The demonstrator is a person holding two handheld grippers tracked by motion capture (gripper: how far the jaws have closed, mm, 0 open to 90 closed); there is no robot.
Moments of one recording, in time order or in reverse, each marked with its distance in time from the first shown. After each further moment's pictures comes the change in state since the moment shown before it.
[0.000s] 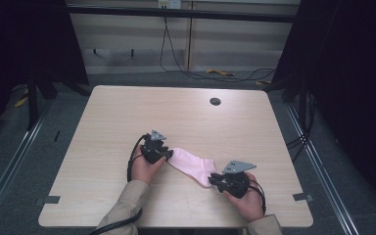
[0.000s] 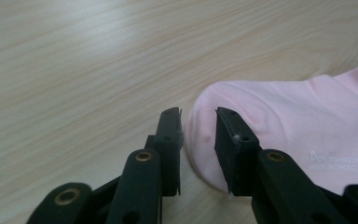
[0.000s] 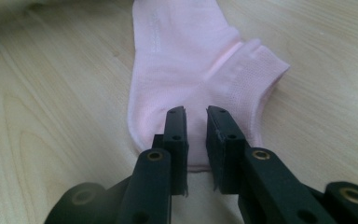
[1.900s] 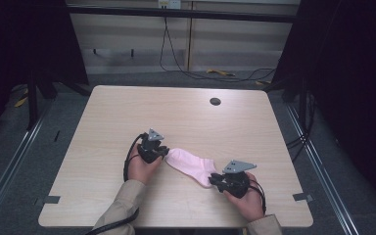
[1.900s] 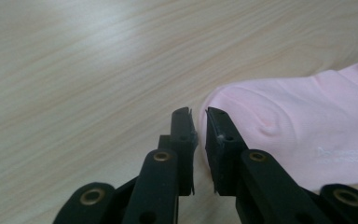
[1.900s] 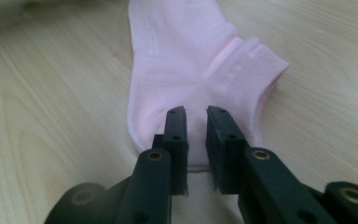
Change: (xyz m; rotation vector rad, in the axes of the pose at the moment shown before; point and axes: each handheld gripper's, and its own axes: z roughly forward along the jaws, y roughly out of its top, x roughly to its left) left arm 0.006 0.002 -0.013 -0.015 0.026 0.059; right arm 0.000 0.000 -0.001 0.003 -0.002 0.011
